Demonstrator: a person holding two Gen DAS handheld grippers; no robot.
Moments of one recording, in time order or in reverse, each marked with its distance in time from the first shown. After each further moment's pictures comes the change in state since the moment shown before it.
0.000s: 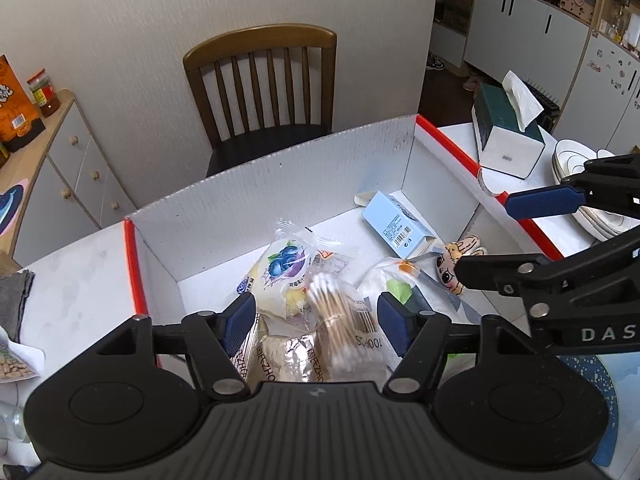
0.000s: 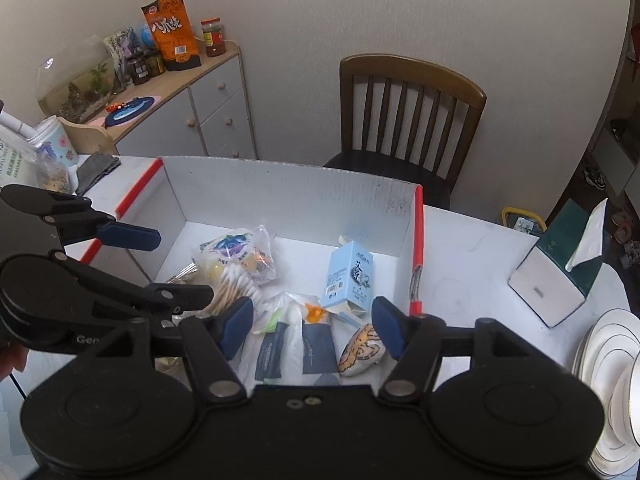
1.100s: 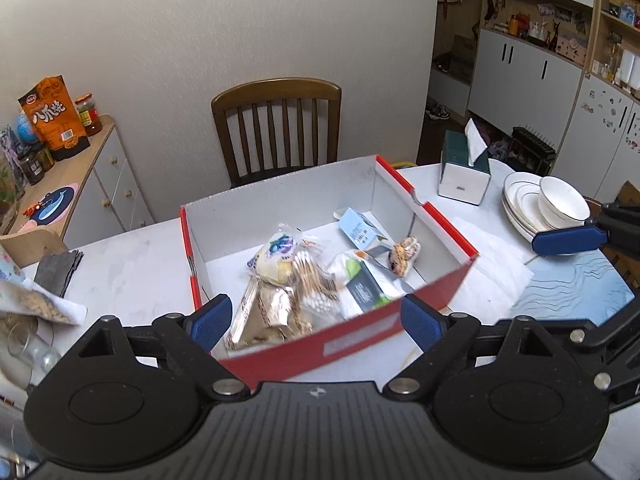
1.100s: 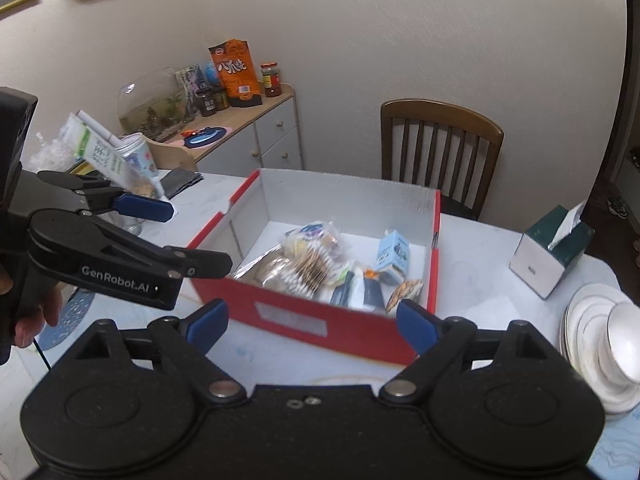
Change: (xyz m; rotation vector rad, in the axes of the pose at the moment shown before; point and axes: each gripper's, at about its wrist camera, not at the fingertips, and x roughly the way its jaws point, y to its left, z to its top) left arm -0.129 -0.035 -0.062 -0.055 -0.155 0.037; right arm -0.127 0.025 -0.071 -0.042 -0.133 0.122
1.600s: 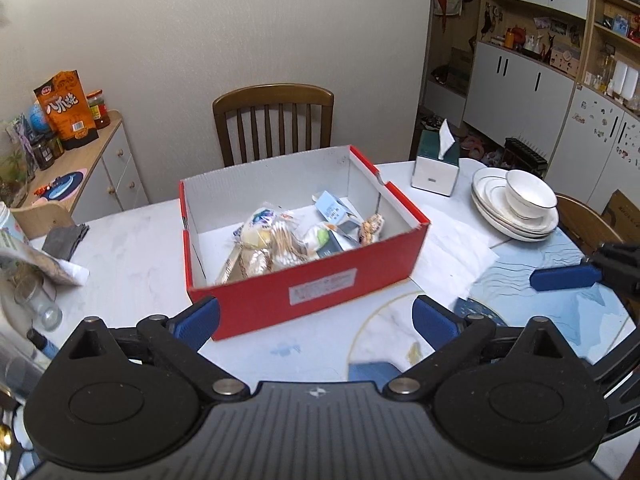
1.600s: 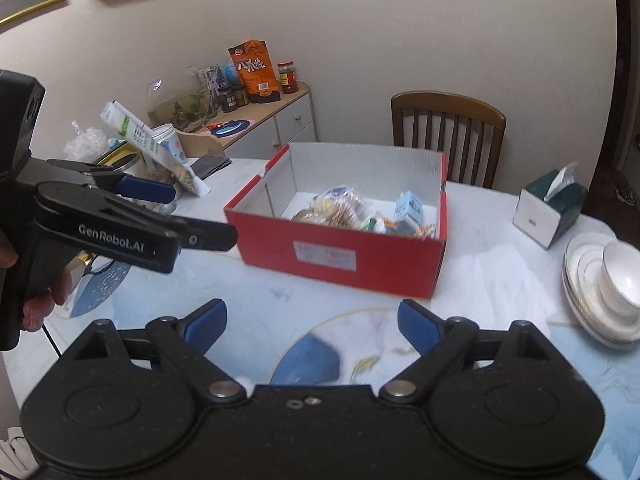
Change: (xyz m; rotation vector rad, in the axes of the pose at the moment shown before) left arm -0.055 -0.031 -0.049 -0.035 -0.032 -0.010; right arm -0.055 0.018 -0.067 0.028 -0.011 0.045
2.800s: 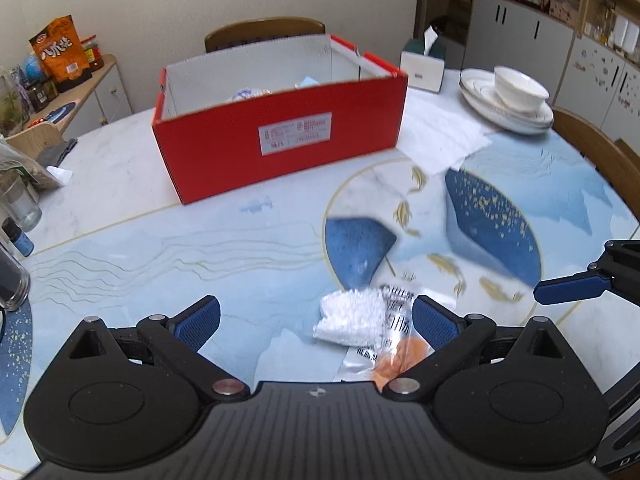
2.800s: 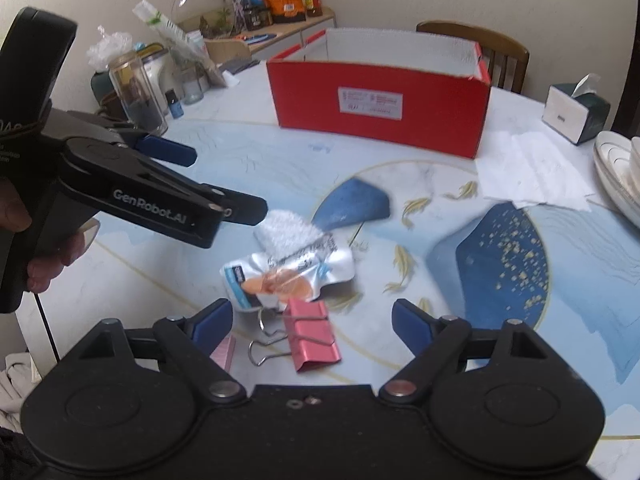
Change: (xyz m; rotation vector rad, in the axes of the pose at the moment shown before) left arm 0.023 -0.029 -0.126 0.029 0.135 0.016; right arm 0.016 0.039 -0.121 -0.043 0.177 0.021
